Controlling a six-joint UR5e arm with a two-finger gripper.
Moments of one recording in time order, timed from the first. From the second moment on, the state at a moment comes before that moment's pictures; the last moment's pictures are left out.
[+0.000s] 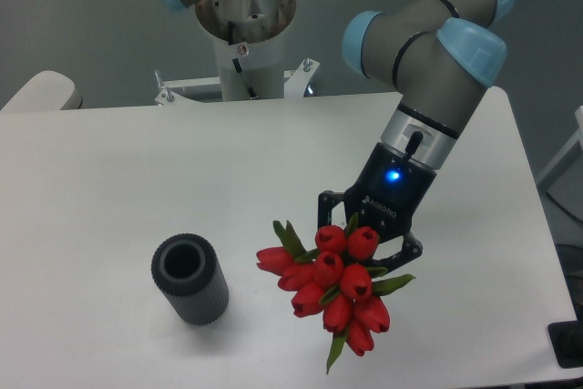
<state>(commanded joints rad) 2.63 -1.98 -1.43 -0.87 0.67 0.97</state>
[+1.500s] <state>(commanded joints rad) 2.47 -1.96 -1.43 -0.70 0.60 0.69</state>
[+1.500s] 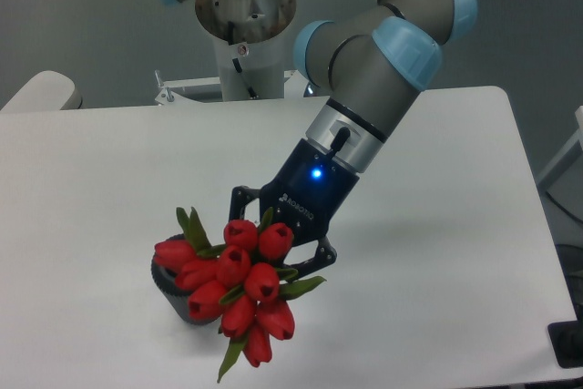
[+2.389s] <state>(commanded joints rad) 2.43 -1.88 -1.47 -0.69 0.47 0.67</state>
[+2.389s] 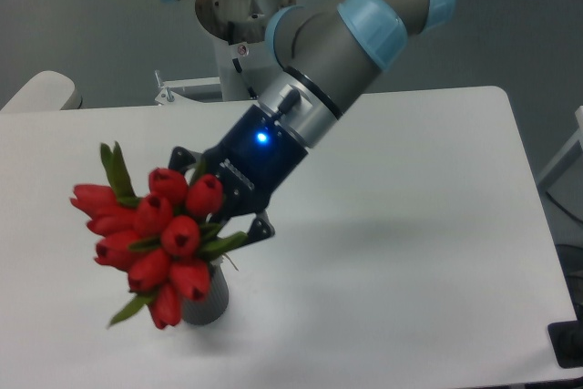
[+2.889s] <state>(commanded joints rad) 2.39 -1.89 -1.49 -0.68 0.47 0.68</state>
